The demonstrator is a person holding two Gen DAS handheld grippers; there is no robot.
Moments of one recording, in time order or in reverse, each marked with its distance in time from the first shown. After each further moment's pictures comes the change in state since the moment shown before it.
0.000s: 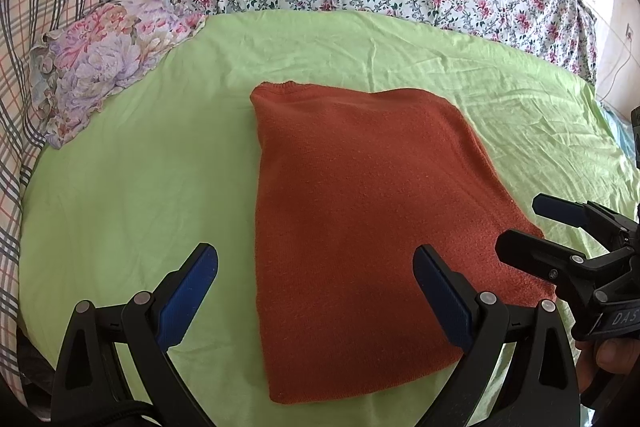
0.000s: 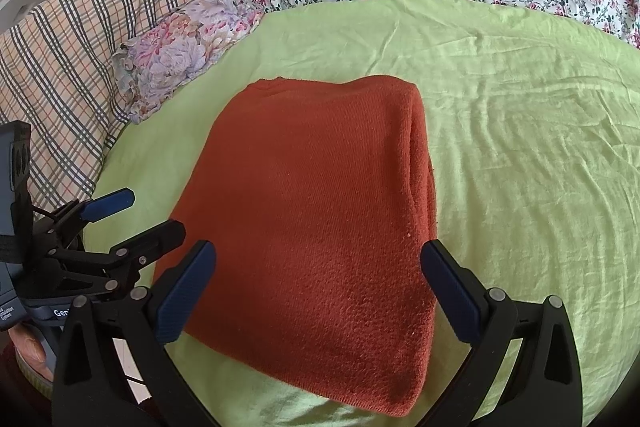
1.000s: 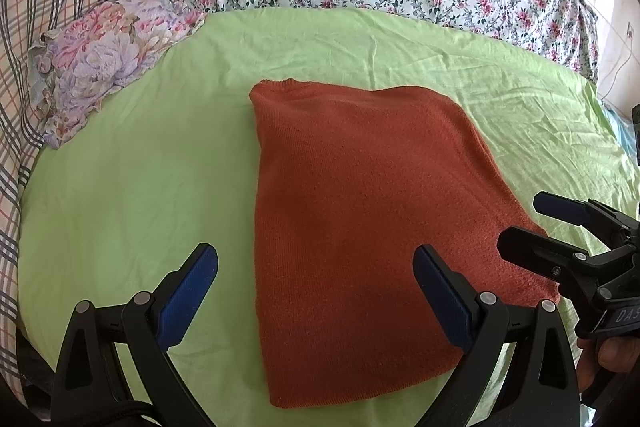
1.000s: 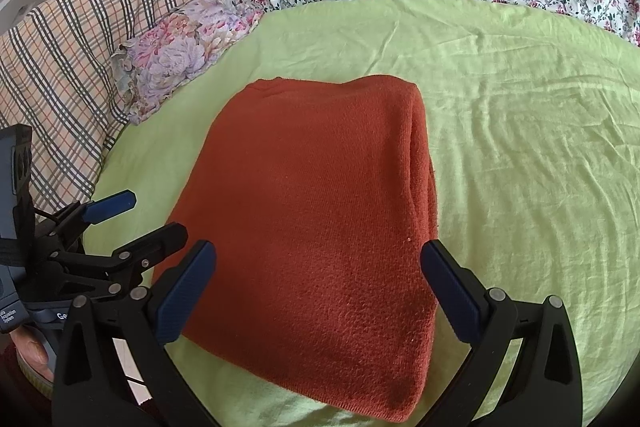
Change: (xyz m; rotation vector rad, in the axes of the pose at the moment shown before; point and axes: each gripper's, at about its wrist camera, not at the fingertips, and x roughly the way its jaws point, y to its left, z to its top) left arm 0.005 -0.002 0.001 -0.001 0.007 0.004; right arm 0.002 -0.001 0.004 -0.002 0.002 0.003
